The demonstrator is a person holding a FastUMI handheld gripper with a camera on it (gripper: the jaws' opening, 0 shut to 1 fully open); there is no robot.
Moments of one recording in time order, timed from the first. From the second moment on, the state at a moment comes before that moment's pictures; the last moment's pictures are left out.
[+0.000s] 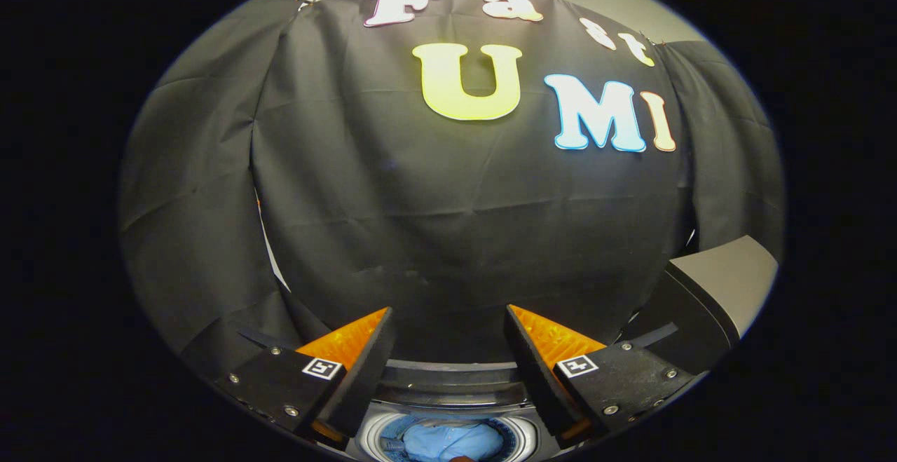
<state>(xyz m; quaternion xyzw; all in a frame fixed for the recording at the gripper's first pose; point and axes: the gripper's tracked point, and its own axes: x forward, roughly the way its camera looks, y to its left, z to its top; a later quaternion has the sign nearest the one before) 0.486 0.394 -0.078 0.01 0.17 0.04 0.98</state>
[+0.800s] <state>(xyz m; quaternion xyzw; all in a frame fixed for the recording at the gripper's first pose) 0.429 0.394 -0.090 0.01 0.13 0.06 0.99</state>
